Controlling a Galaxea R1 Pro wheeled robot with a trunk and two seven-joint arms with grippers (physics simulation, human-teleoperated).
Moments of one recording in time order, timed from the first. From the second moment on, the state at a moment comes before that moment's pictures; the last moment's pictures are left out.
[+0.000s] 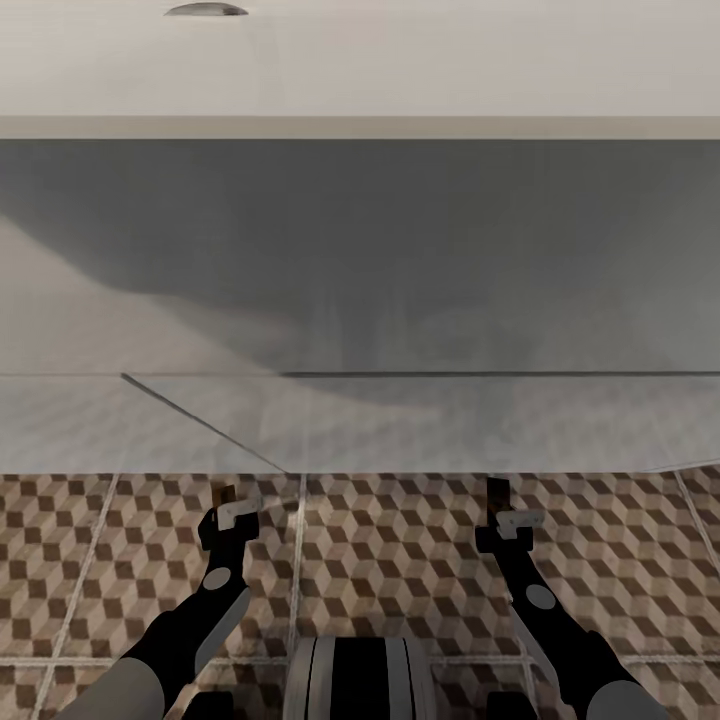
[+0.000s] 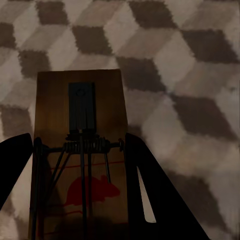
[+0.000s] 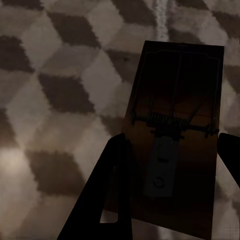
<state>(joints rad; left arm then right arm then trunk) -0.56 0.09 -0.46 -0.71 0.40 -0.21 0.52 -0.51 -0.13 0.22 -0.68 -0.11 -0.27 -0.15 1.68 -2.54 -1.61</state>
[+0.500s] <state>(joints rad) -0.56 0.09 -0.46 -0.71 0.40 -0.21 0.52 -0.51 -0.13 0.22 -0.68 -0.10 -0.27 -0.15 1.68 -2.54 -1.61</state>
